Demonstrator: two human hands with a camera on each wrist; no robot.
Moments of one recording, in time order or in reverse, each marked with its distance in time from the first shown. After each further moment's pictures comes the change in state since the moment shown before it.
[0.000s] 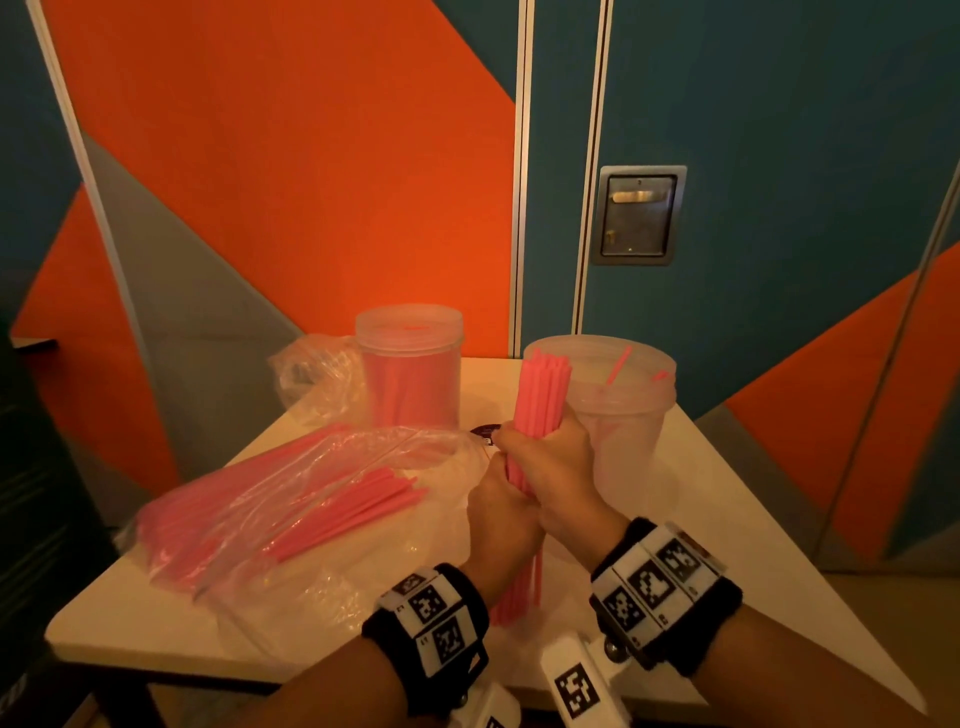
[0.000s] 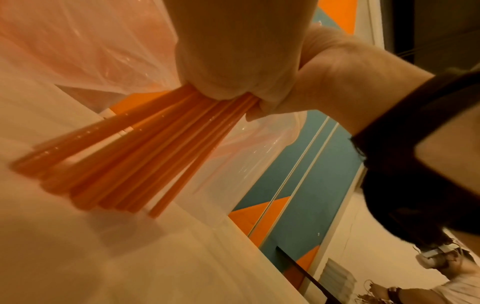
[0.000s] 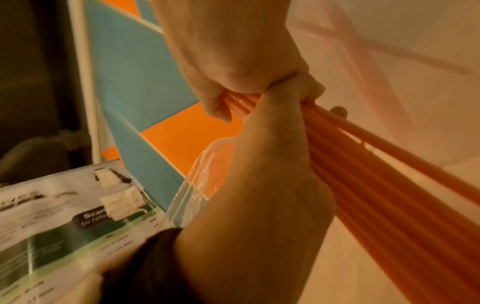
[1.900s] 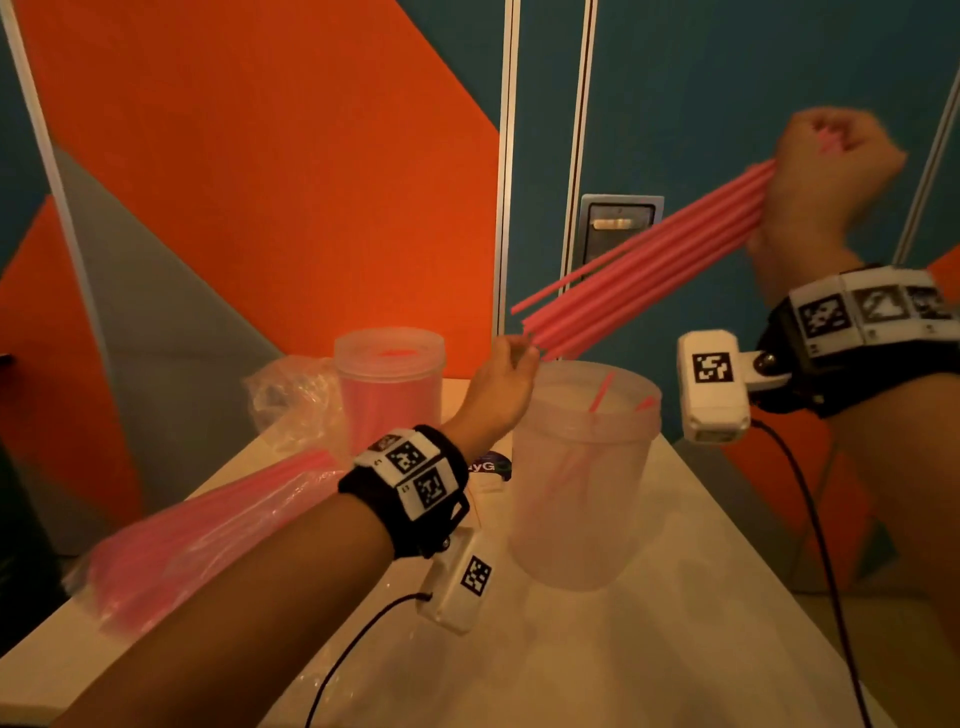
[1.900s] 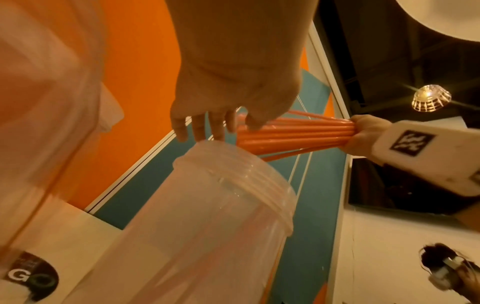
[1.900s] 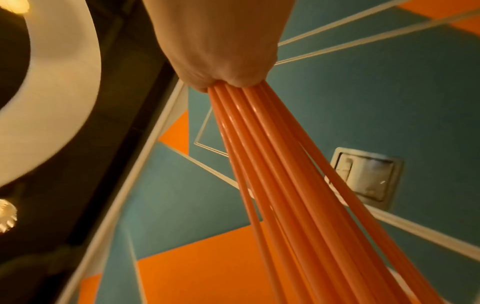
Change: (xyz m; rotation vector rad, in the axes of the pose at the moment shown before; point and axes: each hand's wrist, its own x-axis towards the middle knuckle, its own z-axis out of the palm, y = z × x) left_hand 0.121 0.074 -0.017 -0.103 -0.229 0.072; right_hand 0.152 -0.208 -0.127 0.073 0.725 -0.679
